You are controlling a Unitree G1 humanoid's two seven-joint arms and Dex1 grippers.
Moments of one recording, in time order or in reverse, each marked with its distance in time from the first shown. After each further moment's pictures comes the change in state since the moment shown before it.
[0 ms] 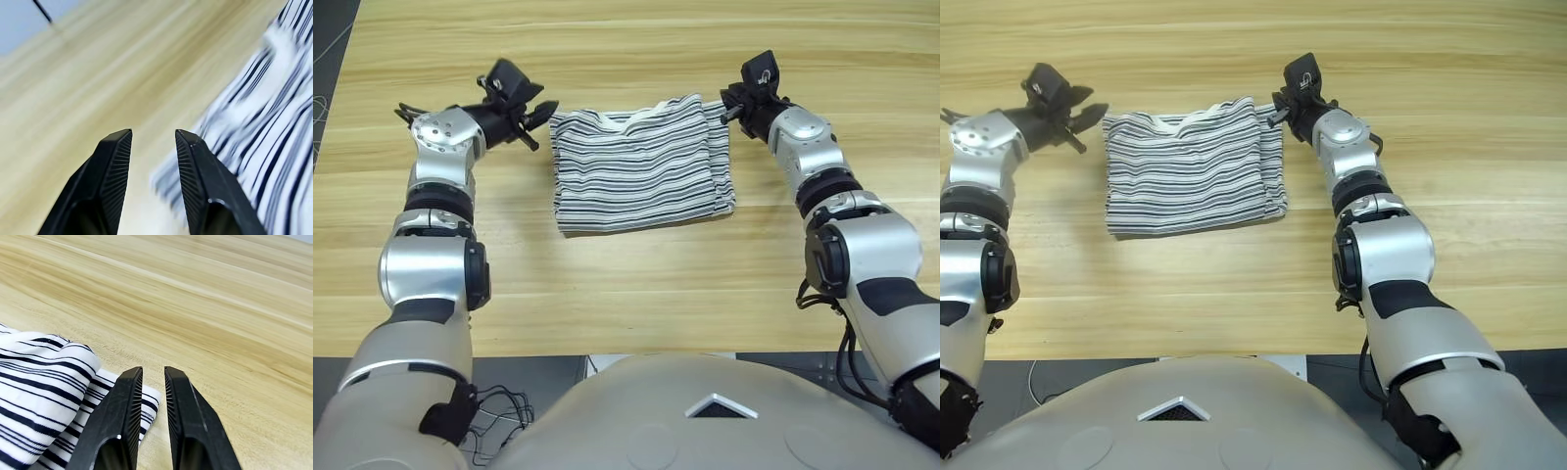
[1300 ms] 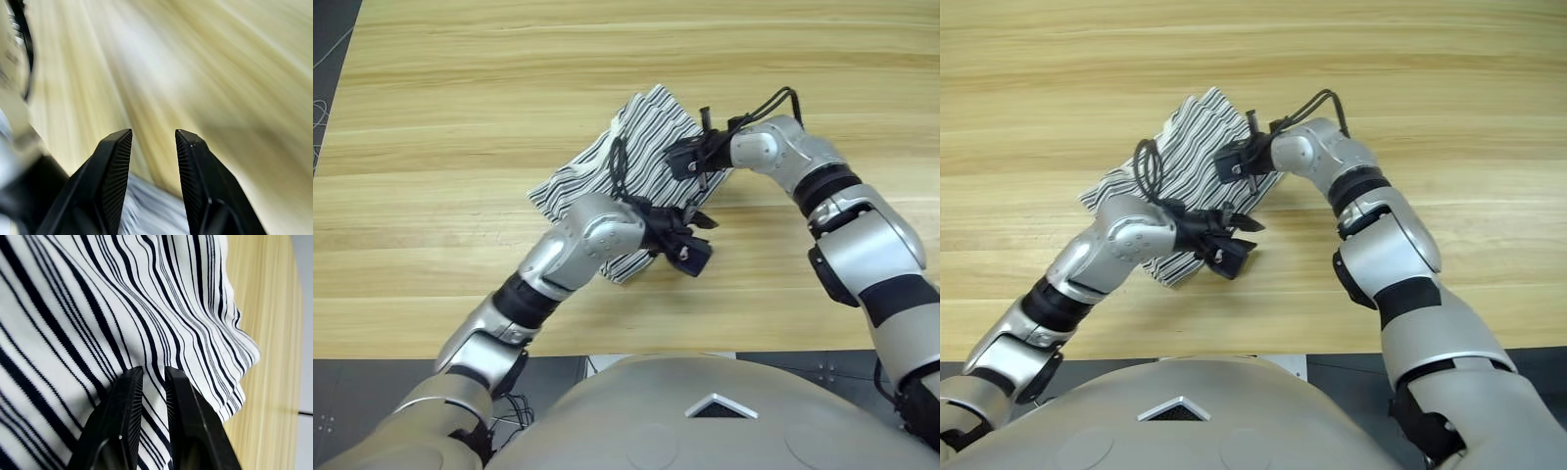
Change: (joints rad) left arm 0.406 -0.166 -0.623 -1.202 0.557 0.254 -0.097; right arm -0.015 -0.016 0.621 -0.076 -0.573 -0.517 0.094
